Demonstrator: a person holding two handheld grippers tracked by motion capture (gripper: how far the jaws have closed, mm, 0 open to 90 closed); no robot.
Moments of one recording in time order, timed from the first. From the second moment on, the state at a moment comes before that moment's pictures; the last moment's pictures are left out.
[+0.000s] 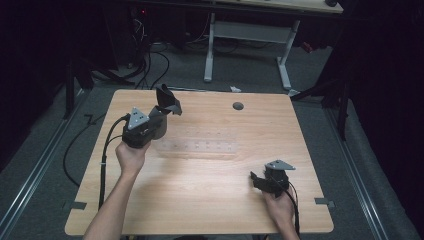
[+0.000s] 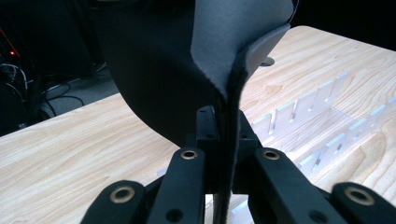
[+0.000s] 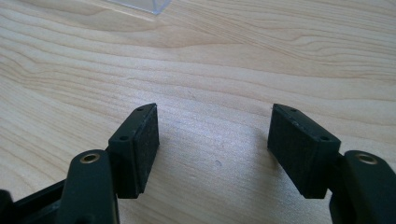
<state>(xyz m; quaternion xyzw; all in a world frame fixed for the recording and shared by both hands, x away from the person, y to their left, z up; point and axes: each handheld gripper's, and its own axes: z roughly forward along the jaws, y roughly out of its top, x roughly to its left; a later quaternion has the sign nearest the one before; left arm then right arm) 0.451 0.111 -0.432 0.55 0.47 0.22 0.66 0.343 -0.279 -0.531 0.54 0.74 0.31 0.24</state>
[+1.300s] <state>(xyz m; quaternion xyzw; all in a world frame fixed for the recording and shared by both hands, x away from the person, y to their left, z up) 0.456 0.108 -0.440 0.50 0.52 0.21 0.66 0.343 -0.279 -0.531 0.54 0.74 0.31 0.24</state>
